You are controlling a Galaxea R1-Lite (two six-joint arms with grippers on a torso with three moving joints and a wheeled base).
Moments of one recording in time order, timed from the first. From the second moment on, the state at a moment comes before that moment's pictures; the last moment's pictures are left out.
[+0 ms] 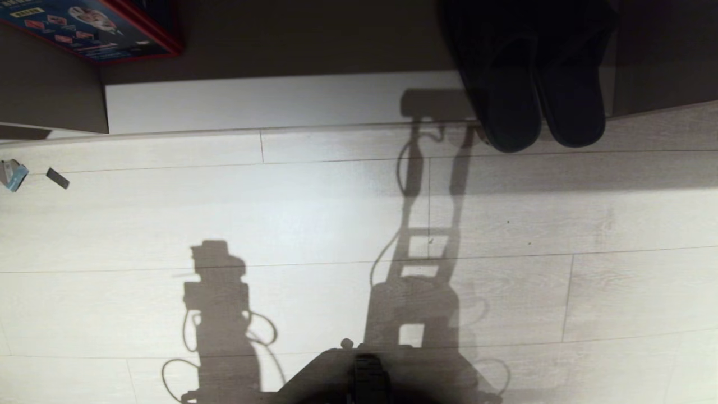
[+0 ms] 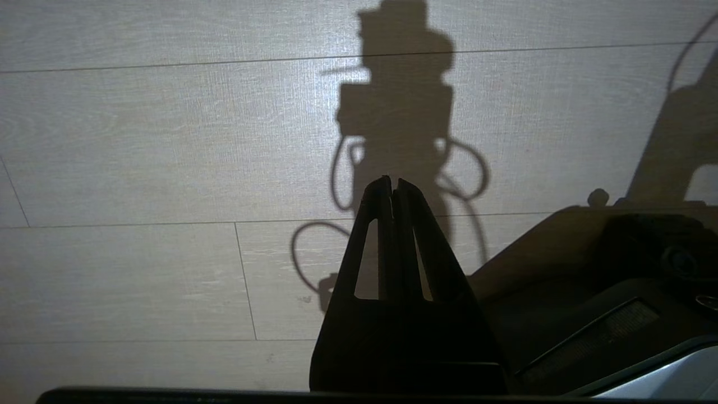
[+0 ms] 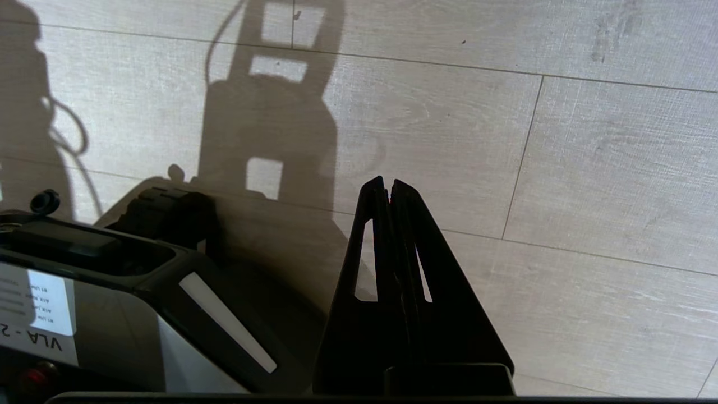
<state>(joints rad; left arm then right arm) 0.01 0.00 0.00 0.00 0.00 -0.01 0.01 0.00 -0.04 -0.01 0.20 -0.01</state>
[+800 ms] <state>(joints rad) 0.01 0.00 0.00 0.00 0.00 -0.02 0.00 0.00 0.00 0.00 -0.02 -0.02</state>
